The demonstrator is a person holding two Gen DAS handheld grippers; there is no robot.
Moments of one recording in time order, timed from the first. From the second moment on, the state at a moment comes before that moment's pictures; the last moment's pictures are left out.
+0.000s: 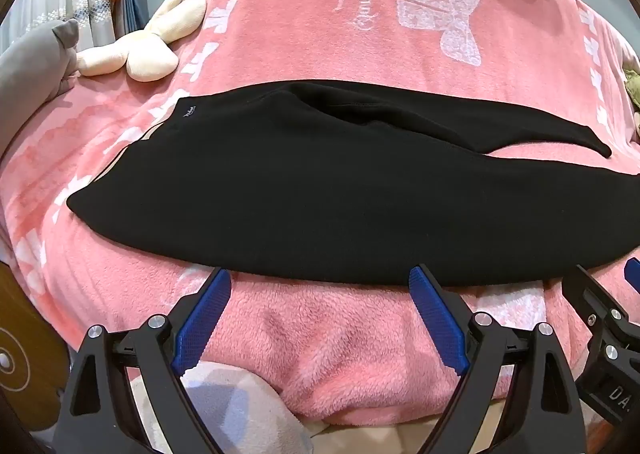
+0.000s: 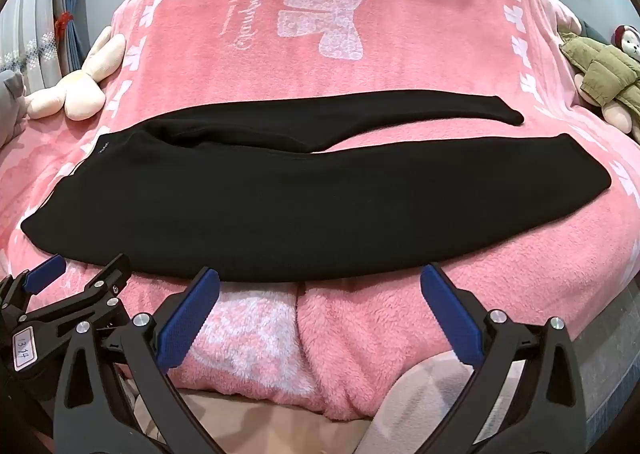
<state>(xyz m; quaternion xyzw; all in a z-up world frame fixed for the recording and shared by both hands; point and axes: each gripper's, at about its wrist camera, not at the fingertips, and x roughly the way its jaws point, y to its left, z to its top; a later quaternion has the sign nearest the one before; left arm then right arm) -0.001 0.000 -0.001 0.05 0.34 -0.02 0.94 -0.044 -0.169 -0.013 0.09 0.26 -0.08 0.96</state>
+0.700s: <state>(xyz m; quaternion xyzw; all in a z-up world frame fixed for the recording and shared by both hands) -0.003 -0.002 -0.001 0.05 0.34 -0.02 0.94 -0.044 -0.167 -0.014 0.09 0.26 -0.08 0.96</state>
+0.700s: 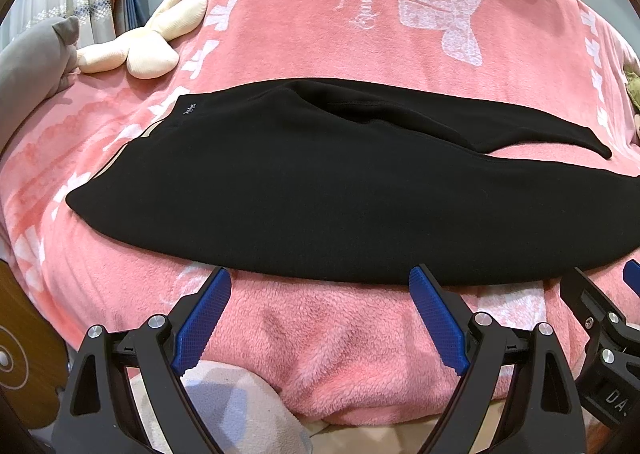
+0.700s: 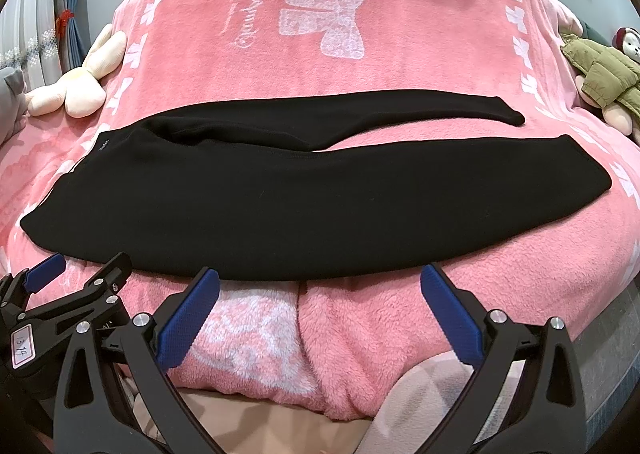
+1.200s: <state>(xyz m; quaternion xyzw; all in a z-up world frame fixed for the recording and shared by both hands) -0.001 0.002 -0.006 0.05 0.34 -0.02 0.94 -0.044 -0.167 -0.013 0.09 0.26 -0.08 0.96</state>
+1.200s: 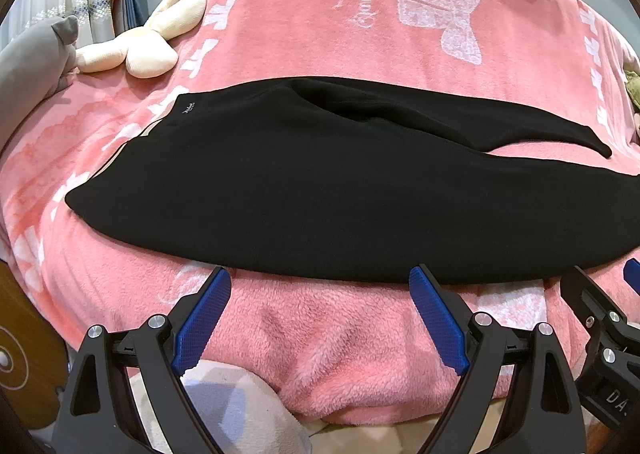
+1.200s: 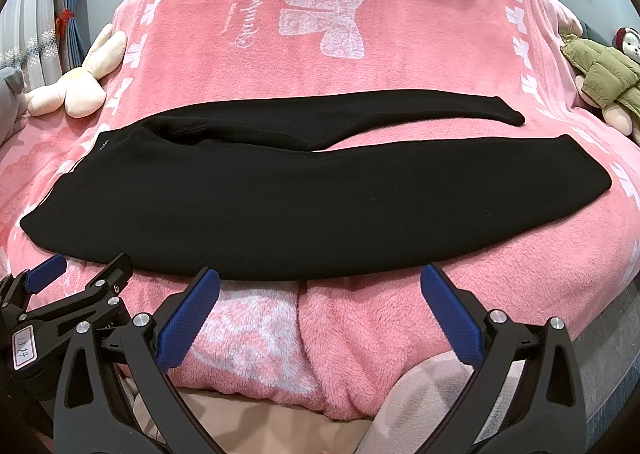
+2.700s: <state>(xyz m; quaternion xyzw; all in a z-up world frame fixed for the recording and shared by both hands) 0.003 0.018 0.049 0.08 0.26 -0.06 0.96 -0.008 -0.264 0.005 0.16 0.33 -0.07 0.93</state>
